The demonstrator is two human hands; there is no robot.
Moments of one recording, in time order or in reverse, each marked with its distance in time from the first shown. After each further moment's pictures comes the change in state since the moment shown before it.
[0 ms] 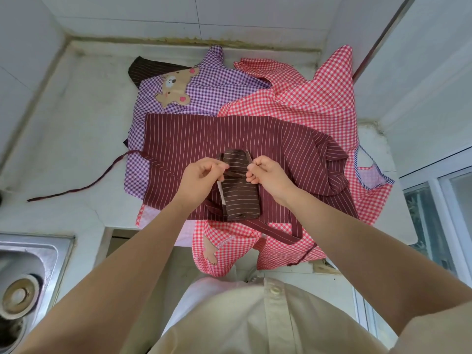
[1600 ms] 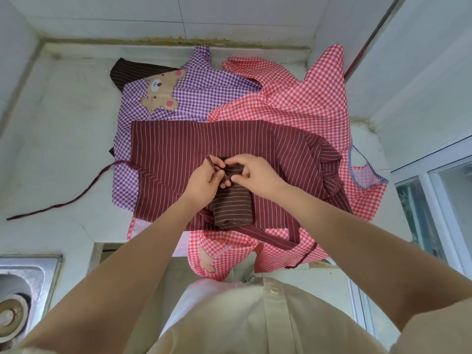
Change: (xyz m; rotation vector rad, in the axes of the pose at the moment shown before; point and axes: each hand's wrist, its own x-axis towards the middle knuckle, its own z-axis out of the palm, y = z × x) left_hand 0.036 -0.014 0.017 0.189 -0.127 0.030; right_hand 0.009 -0.025 -0.004 -0.585 -0.116 -0.325
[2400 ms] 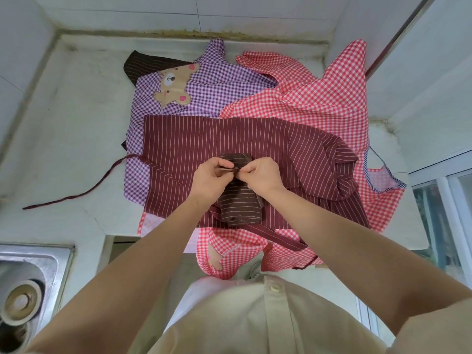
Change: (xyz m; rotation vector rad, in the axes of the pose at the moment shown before) left_hand -0.006 0.002 -0.004 -0.141 0.172 -0.239; right_hand 0.012 -0.009 0.030 0.189 0.199 0.342
